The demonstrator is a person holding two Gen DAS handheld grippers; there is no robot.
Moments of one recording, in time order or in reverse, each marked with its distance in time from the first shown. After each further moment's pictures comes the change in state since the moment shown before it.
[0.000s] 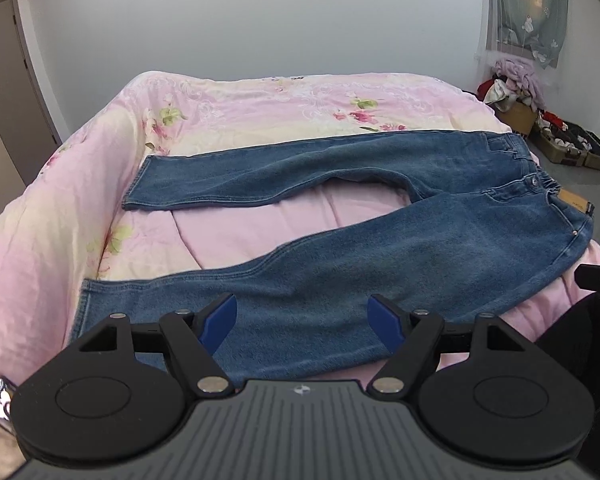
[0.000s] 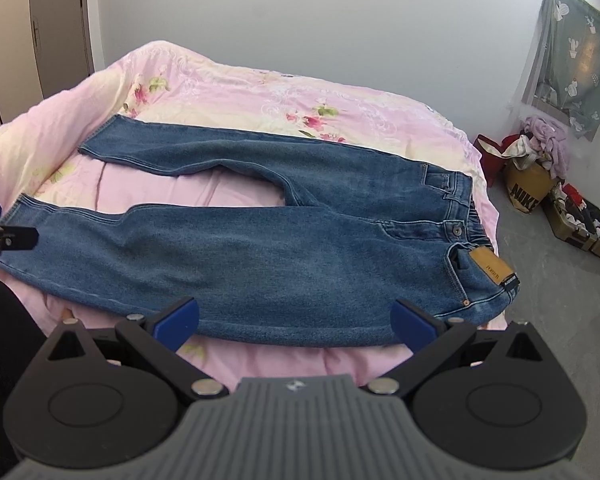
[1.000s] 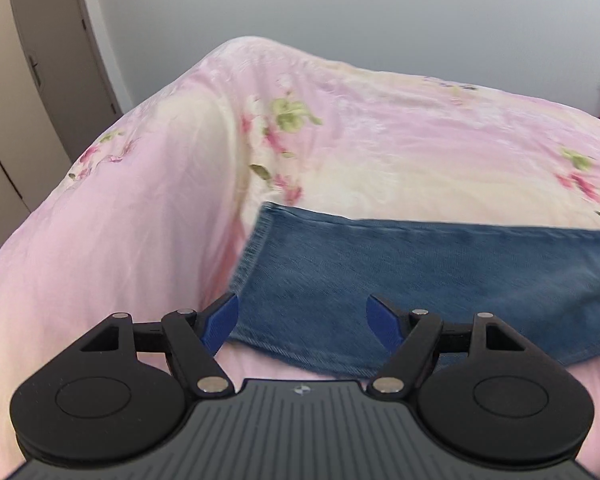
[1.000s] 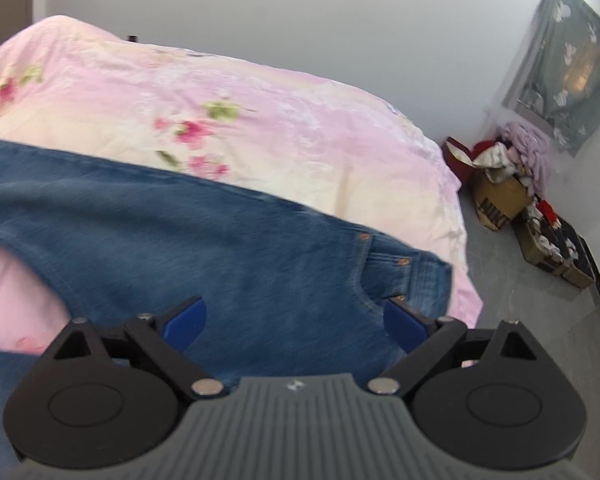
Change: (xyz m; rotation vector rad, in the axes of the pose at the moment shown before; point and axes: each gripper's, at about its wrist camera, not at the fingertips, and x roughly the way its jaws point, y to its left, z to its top) left arm 0.299 0.253 0.161 -0.156 0.054 0.191; right arm 0.309 -0.171 0.180 -0.002 0.081 -0.172
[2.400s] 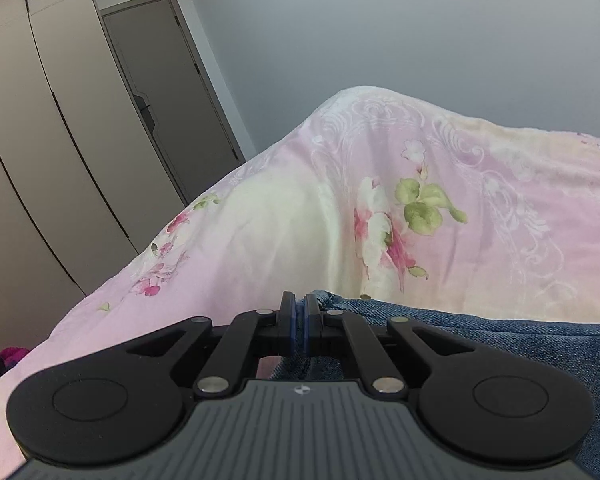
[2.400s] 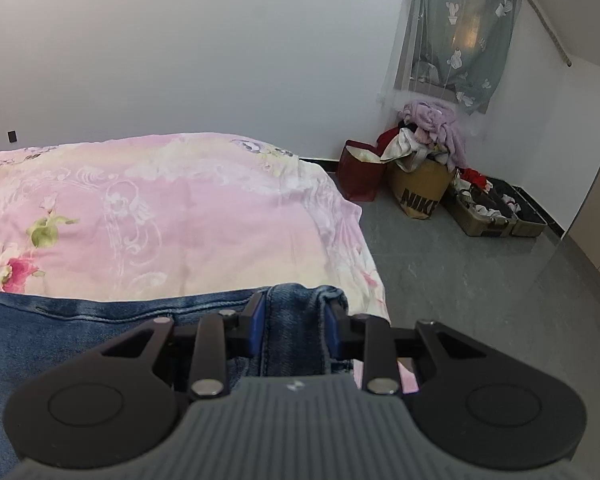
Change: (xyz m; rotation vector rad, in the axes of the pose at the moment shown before) left arm 0.116 0.002 0.098 -0.074 -0.139 0.413; right arm 0.114 -0.107 0.077 0.324 -0.103 -0.176
